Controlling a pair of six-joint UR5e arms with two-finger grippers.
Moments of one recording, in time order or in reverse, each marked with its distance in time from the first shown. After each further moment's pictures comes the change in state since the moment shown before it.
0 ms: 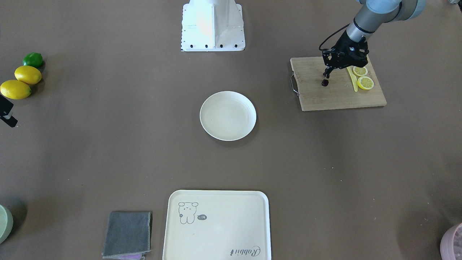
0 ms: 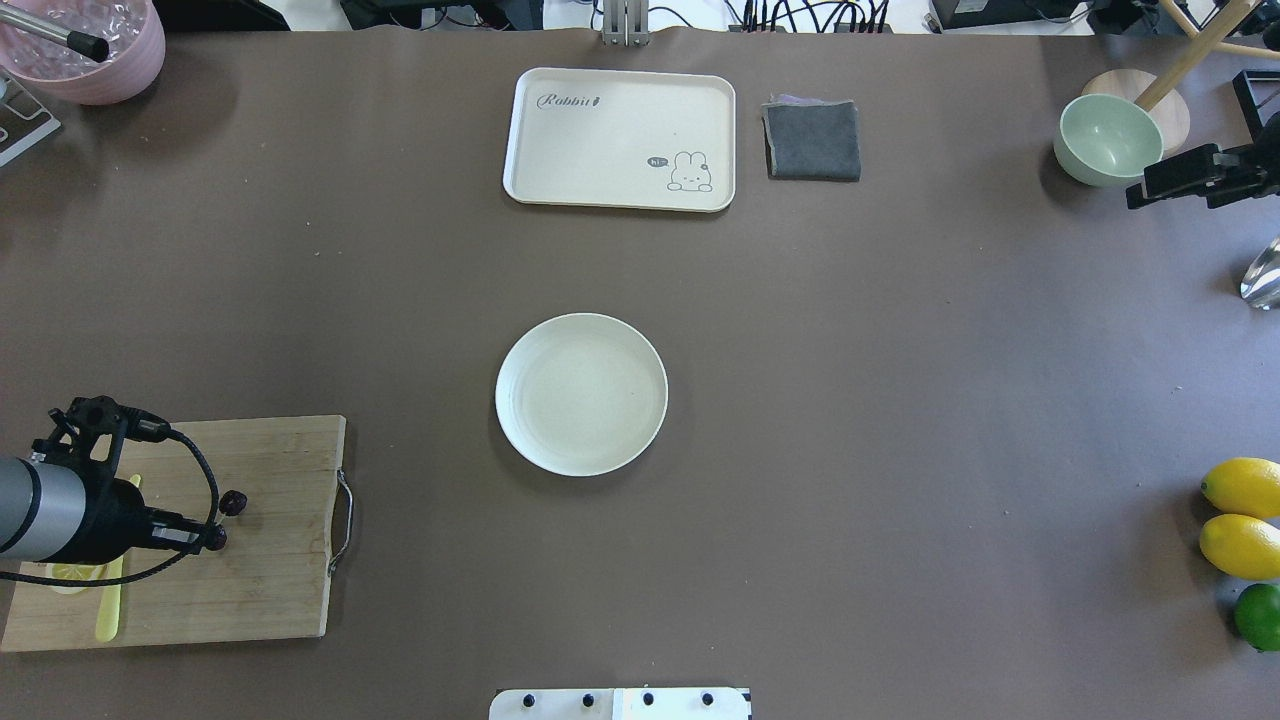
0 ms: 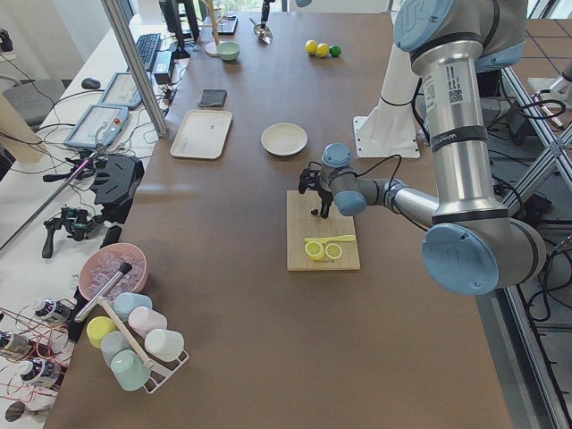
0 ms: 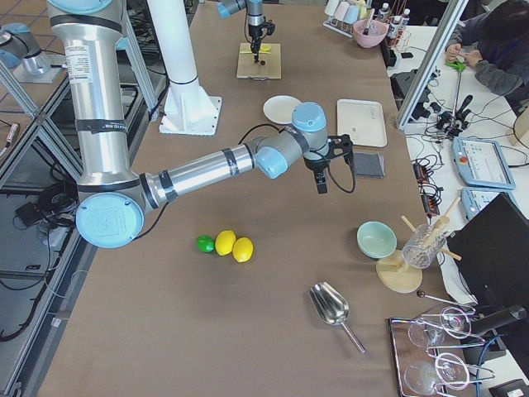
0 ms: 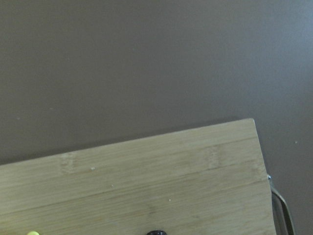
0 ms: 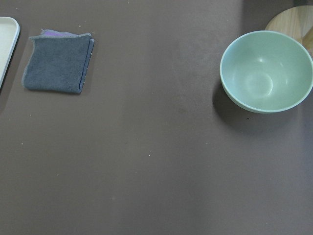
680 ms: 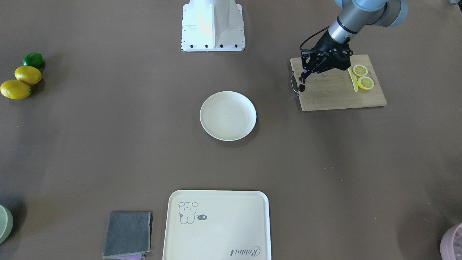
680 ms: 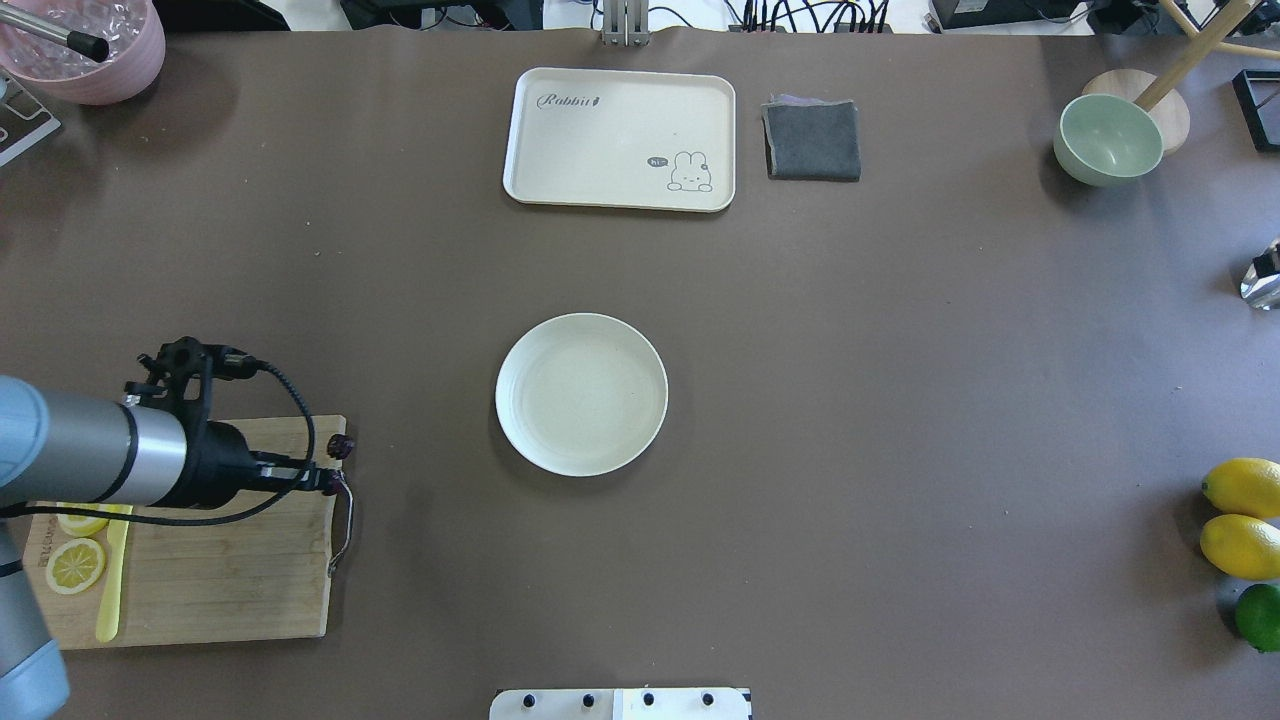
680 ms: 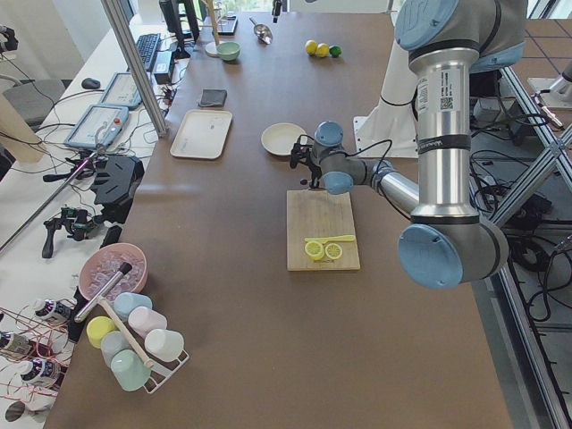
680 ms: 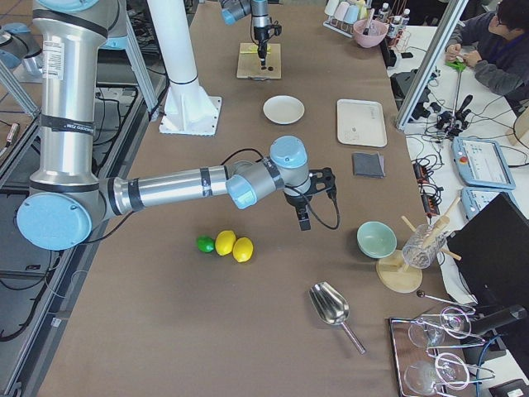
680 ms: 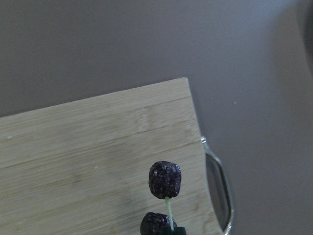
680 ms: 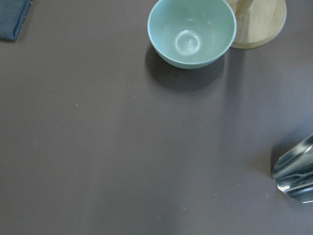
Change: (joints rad) left arm -0.029 -0.251 0.046 0.005 -0.004 -0.156; right arm 0.116 -0.199 0.000 0.009 0.027 -0.306
